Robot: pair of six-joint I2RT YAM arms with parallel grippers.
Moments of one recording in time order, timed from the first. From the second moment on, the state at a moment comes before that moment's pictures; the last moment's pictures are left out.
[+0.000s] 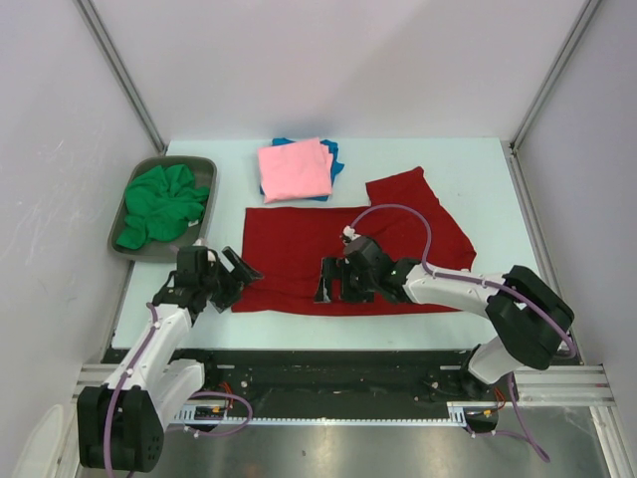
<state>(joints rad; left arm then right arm) -0.06 0.88 0.43 -0.42 0.27 -0.81 0.89 1.53 0.84 -0.14 -0.14 0.81</state>
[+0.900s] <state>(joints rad) -0.06 0.91 0.42 -0.40 0.27 -0.79 0.84 1.63 0.84 -0.01 -0.15 0.84</state>
